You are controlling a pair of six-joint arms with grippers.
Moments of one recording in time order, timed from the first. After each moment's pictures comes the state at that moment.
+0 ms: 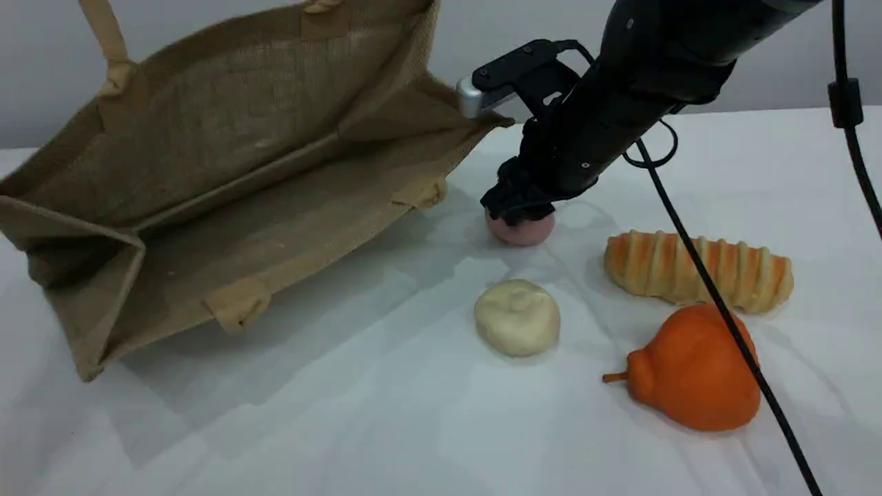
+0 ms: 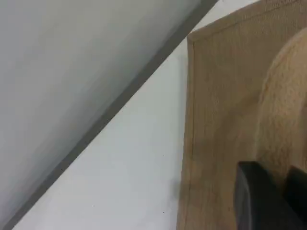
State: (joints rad) left arm -0.13 1.86 -2.00 -0.14 1.15 0.75; right arm 0.40 2.34 -1.47 0.44 0.15 -0.67
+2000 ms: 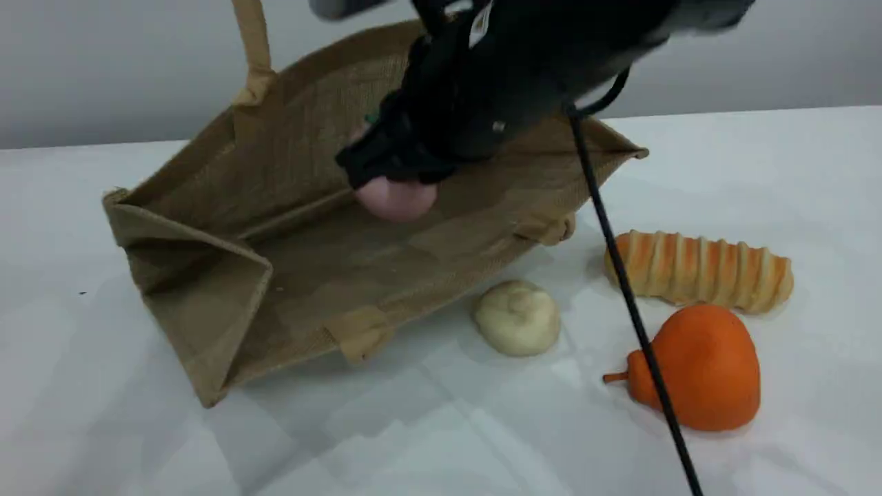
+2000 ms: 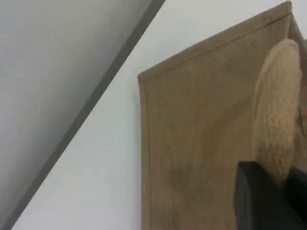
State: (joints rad) left arm -0.35 1.86 -2.00 -0.26 1.14 0.72; right arm 0.70 1.97 -1.11 0.20 -0.11 -0.23
